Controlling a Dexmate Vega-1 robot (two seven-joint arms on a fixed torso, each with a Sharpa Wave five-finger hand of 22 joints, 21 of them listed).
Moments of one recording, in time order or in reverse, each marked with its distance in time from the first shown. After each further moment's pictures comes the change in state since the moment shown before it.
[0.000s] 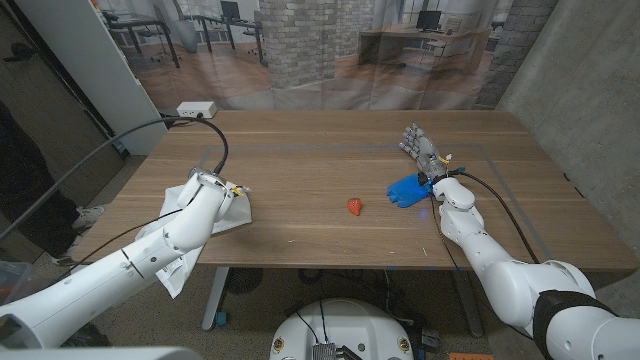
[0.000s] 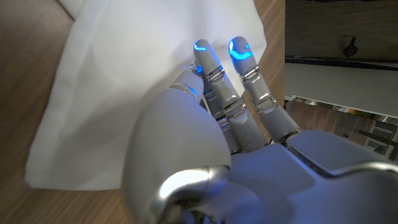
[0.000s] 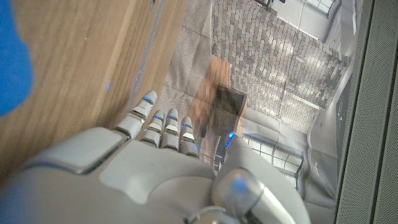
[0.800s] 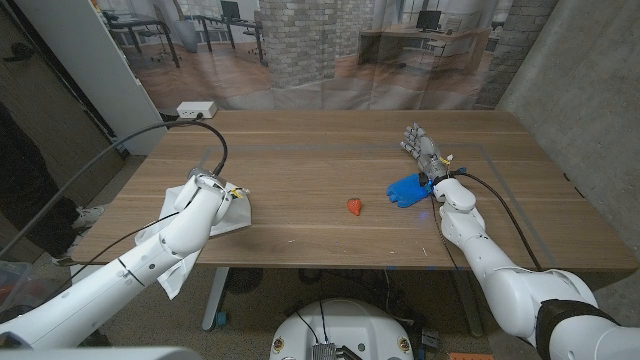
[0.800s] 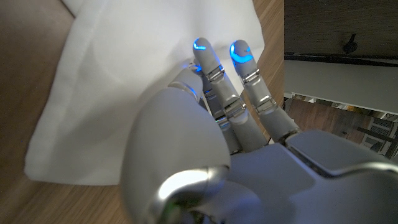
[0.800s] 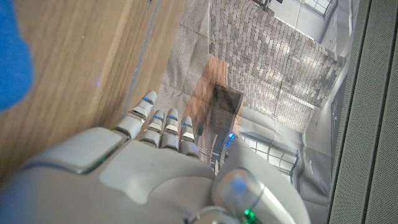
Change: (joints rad) left arm 0.073 -0.055 -0.097 -0.025 0.047 -0.073 0.006; left_hand -0.011 -0.019 0.012 0.004 0.008 0.011 0.008 0.000 -0.030 0.019 0.000 -0.045 0.005 0.021 0.002 0.000 0.020 -0.058 0.018 0.053 -0.008; right arm -0.041 -0.002 0.000 -0.075 -0.002 -0.018 -0.015; right_hand 0.000 0.000 0.000 0.000 0.004 0.005 0.005 0.000 0.000 0.002 0.002 0.000 0.000 0.000 0.000 0.000 0.000 0.000 0.000 0.000 0.000
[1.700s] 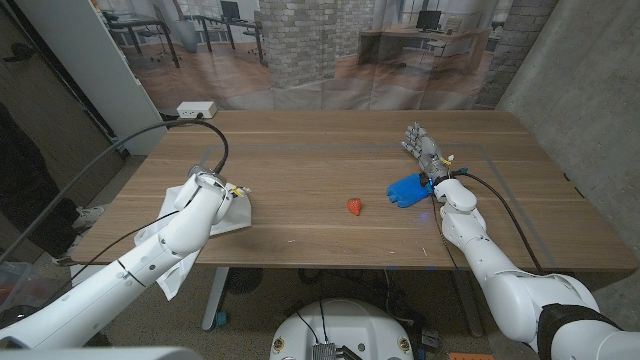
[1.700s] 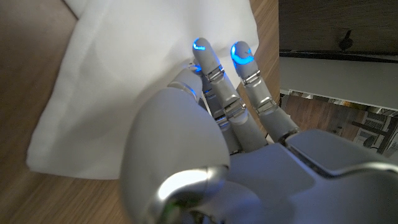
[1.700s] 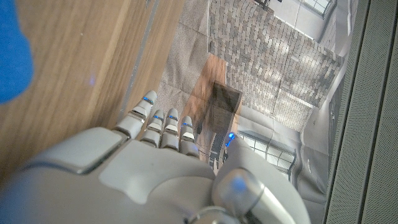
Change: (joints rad) left arm 0.014 -0.023 -0.035 -0.029 0.033 -0.040 -0.010; left_hand -0.007 -0.007 0.011 0.003 0.007 -0.006 -0.006 0.014 -0.016 0.008 -0.009 -0.031 0.019 0.000 0.002 -0.006 0.019 -0.022 0.004 0.048 -0.014; right arm -0.013 -0.002 0.001 -0.023 -0.001 -0.005 -0.006; right_hand 0.000 0.000 0.000 0.000 0.000 0.000 0.000 0.000 0.000 0.000 0.000 0.000 0.005 0.000 0.000 0.000 0.000 0.000 0.000 0.000 0.000
